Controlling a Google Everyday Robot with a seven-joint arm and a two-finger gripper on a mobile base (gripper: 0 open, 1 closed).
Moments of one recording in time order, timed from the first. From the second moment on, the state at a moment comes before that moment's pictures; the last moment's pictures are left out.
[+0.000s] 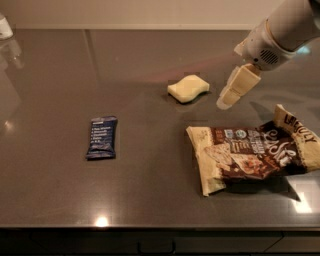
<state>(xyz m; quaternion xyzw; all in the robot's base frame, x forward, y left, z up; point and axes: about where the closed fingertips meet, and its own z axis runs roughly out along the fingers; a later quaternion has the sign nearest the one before) 0.579 -0.175 0.942 -0.55 0.79 0.04 0.28</state>
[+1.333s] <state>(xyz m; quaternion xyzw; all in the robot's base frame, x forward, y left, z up) 0.682 -0.157 0.867 -0.53 0.81 0.09 0.24</state>
